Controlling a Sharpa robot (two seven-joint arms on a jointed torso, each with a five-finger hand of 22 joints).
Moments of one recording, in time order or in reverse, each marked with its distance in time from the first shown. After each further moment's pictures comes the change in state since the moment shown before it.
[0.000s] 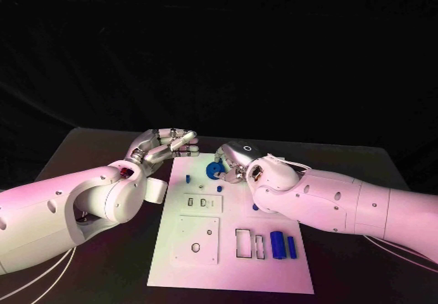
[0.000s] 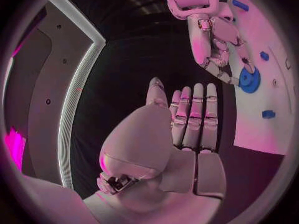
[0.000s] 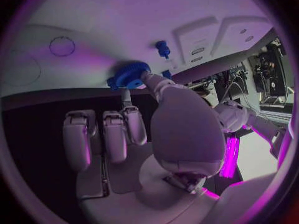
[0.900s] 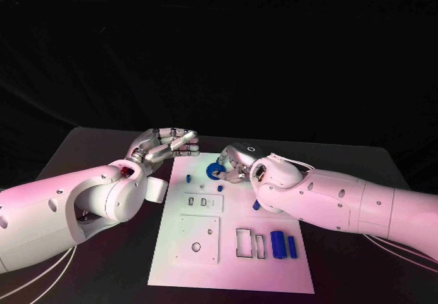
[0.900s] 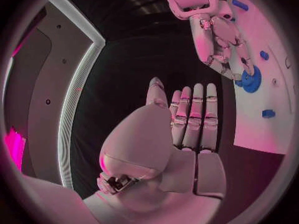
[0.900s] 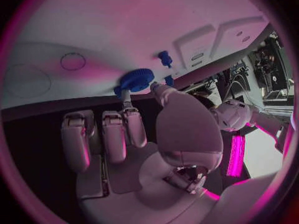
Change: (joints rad) left arm 0.000 -0.001 0.000 -0.002 0.000 0.000 -0.002; left_hand 0.000 0.000 -0.003 -0.003 0.000 0.000 0.000 0.000 0.002 0.000 0.000 0.000 0.000 -0.004 -0.004 -0.006 0.002 0.000 0.000 0.000 0.000 -0.001; right arm 0.000 -0.016 0.001 -0.003 0.059 0.052 0.008; right_hand -0.187 0.068 -0.091 0.110 0.077 0.007 0.001 -0.002 -0.026 0.025 -0.002 0.037 0.000 0.000 0.007 0.000 0.000 -0.016 0.000 0.014 0.027 0.001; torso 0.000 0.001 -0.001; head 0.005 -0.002
